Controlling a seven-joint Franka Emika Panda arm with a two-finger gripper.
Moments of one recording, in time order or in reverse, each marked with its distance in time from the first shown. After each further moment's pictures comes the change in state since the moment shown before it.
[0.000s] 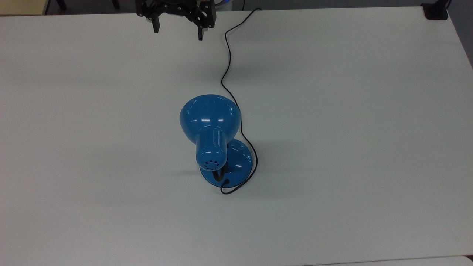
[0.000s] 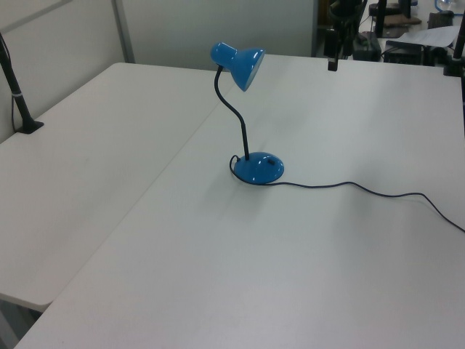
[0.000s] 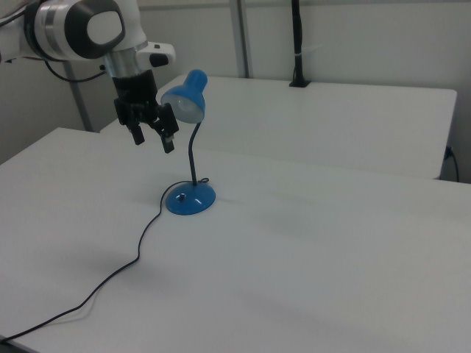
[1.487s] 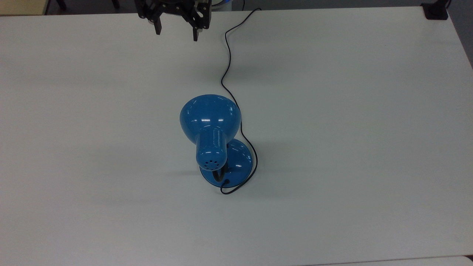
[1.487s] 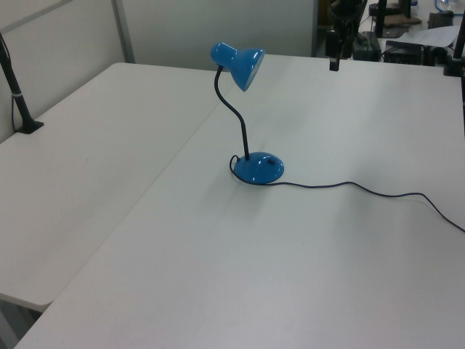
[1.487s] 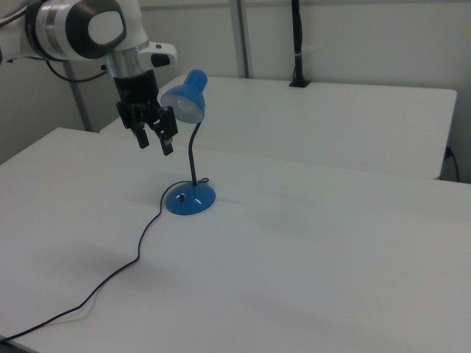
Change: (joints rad) arm 0.000 0.000 -0.007 0.001 0.000 -0.003 -0.009
